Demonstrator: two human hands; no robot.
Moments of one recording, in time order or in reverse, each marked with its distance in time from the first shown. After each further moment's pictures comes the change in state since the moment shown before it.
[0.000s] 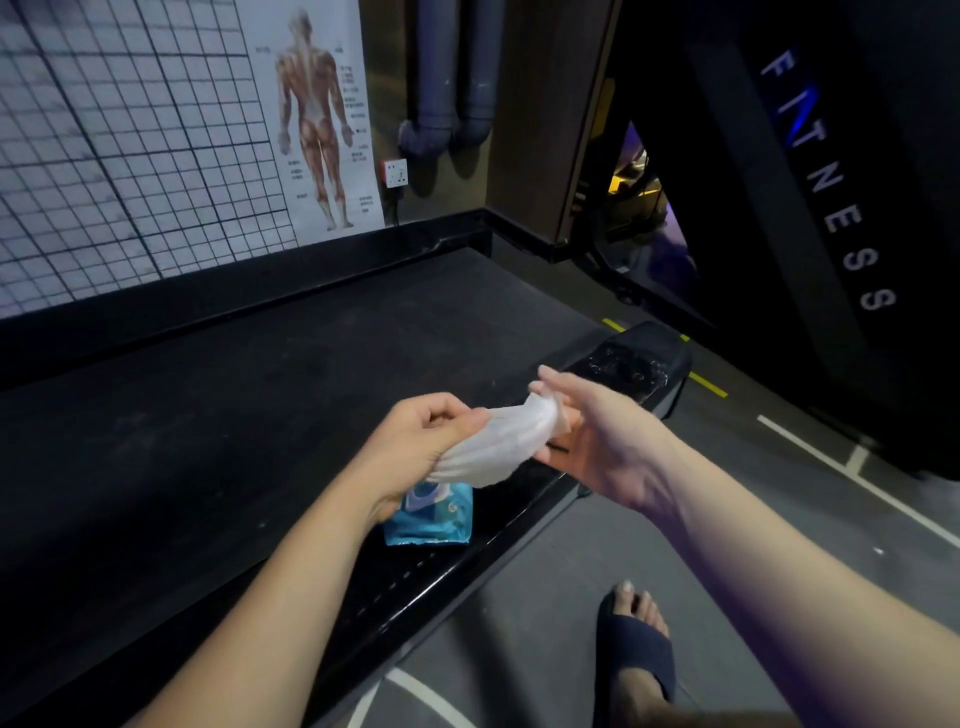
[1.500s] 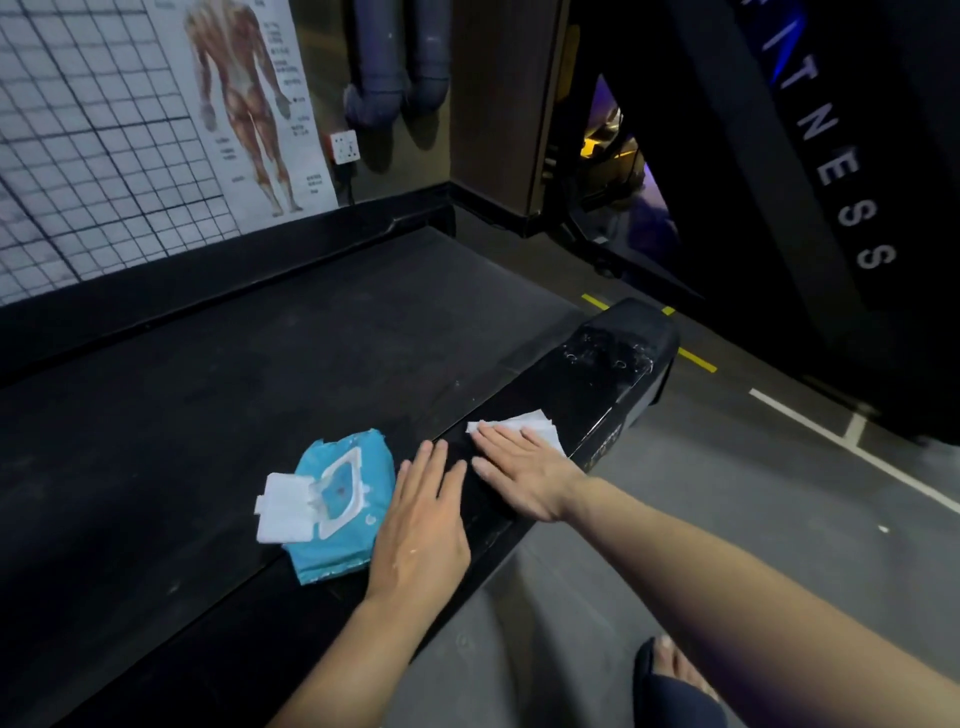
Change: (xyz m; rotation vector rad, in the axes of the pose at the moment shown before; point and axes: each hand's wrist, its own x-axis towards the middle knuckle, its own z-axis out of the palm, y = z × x) left_hand 0.064 -0.138 0.062 1.267 0.266 0.423; right_hand 0.173 0.086 -0.097 -1.736 -0.206 -0.324
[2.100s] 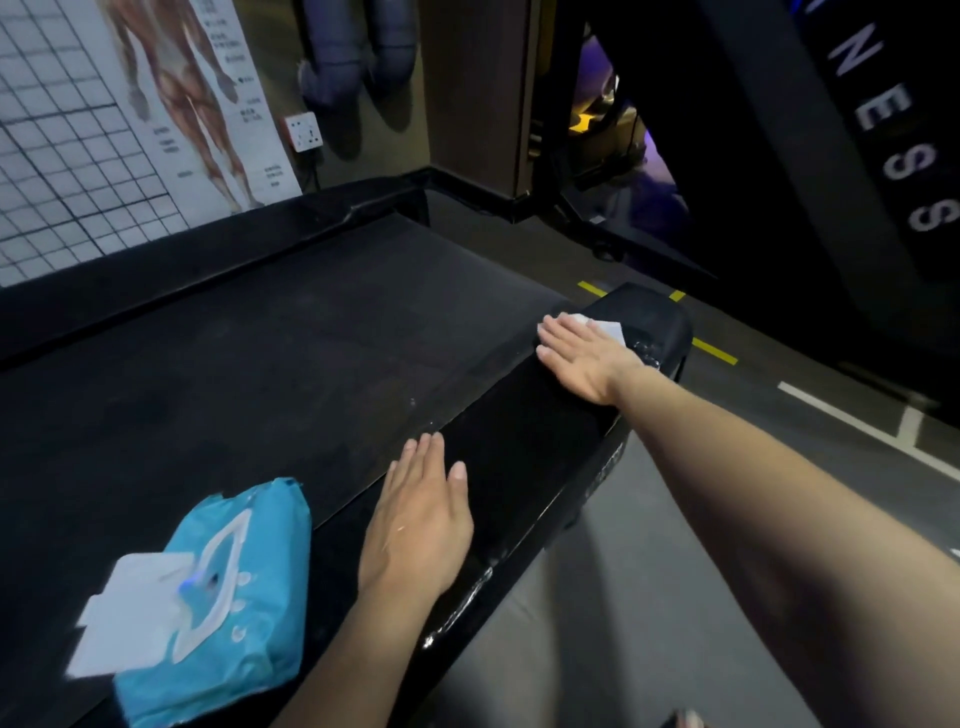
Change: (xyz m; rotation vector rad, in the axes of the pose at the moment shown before) left_hand 0.097 0.029 0.062 -0.215 -0.238 -0.323; right_hand 0.111 0.196 -0.076 -0.178 0.132 0.222
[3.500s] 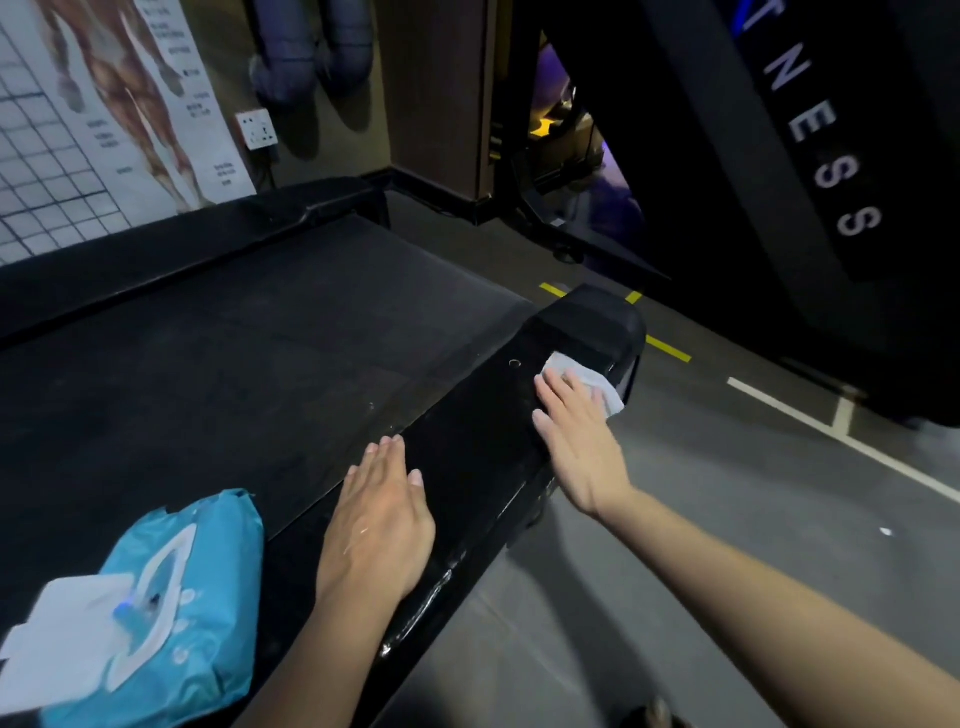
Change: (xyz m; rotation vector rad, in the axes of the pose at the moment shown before) left_hand 0.002 0.002 0.002 -0.003 0.010 -0.001; right_hand -0.104 -0.017 0.068 0.409 0.406 -0.021
